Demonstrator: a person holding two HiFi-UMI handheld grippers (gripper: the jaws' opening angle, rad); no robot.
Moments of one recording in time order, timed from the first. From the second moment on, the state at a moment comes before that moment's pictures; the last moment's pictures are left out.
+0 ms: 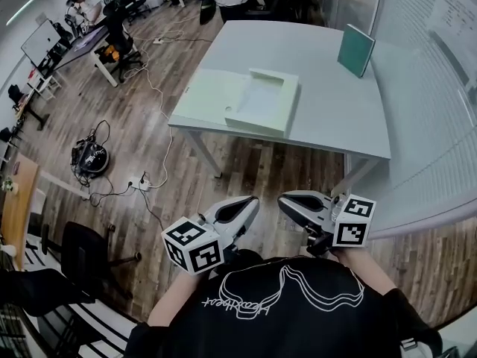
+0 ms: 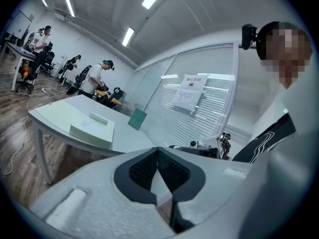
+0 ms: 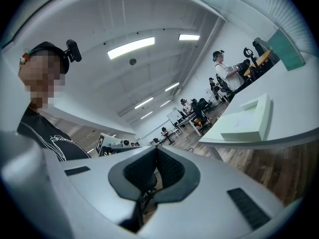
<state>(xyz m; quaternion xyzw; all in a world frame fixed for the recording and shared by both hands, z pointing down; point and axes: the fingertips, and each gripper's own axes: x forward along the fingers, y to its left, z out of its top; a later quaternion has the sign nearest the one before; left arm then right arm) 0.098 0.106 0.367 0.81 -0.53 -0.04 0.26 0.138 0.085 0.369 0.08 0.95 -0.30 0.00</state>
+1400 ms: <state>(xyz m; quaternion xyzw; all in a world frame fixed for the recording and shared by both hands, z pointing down) -0.087 -0.123 0.388 0.85 -0.42 -0.02 0.32 -0.043 -0.132 0.389 -0.05 0.93 -0.36 0.02</state>
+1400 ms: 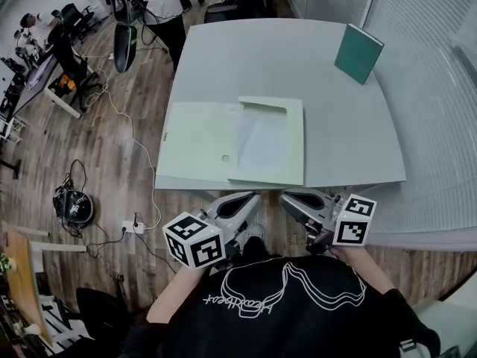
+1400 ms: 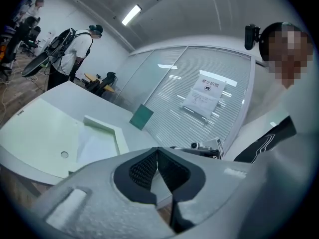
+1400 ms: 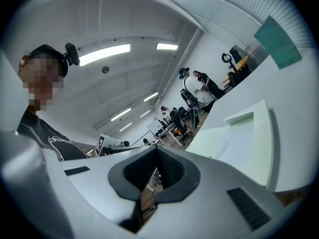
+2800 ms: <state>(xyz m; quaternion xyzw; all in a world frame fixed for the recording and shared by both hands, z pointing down) -0.191 -0.300 0.506 0.83 -0.36 0.09 0.42 -0.091 -0.288 0.424 -0.19 0.90 -0.39 0.02</state>
